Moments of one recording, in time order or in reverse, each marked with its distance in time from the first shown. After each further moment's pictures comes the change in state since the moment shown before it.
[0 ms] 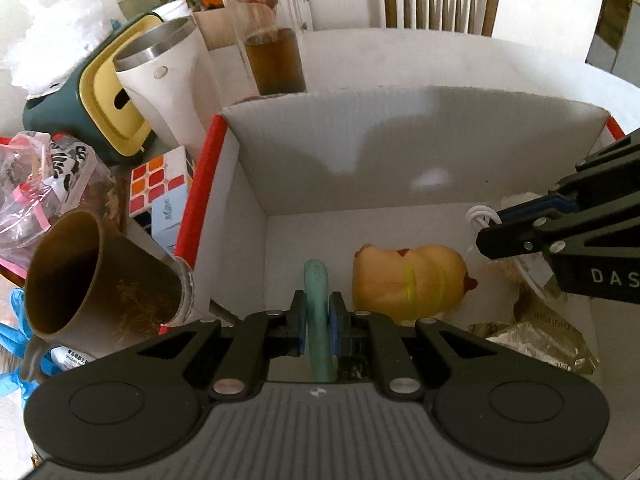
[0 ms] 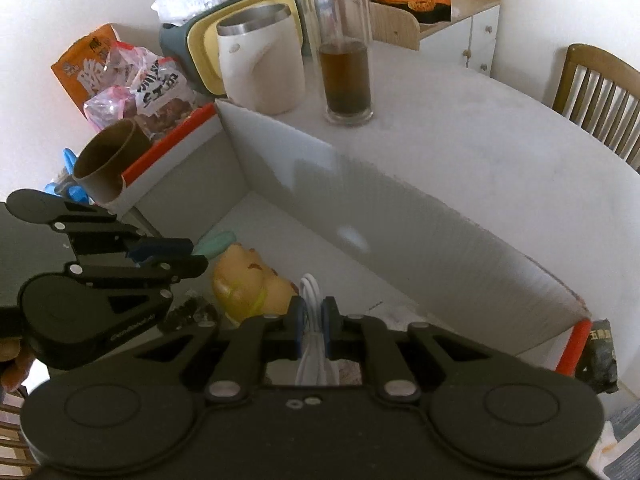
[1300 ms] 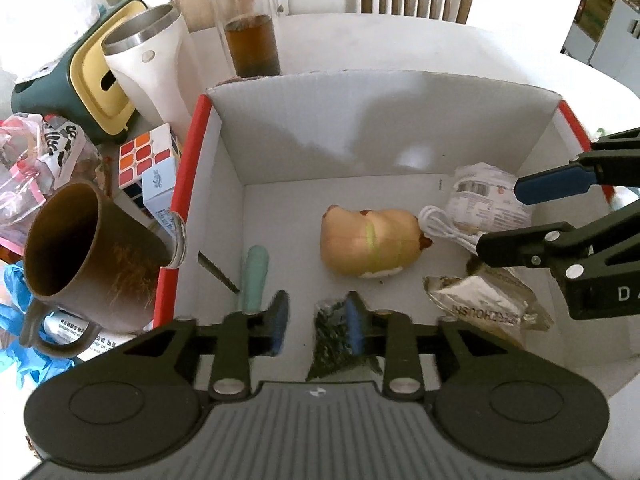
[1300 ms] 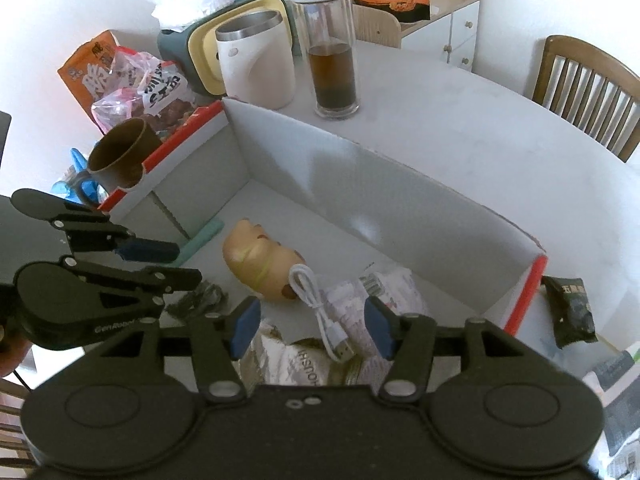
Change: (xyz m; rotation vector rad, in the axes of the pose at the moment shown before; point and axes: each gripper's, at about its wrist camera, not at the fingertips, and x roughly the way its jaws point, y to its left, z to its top) left arm -0.026 -0.001 -0.014 0.005 0.047 -0.091; right arm -0.036 0.008 -0.020 0.038 -0.007 -0.025
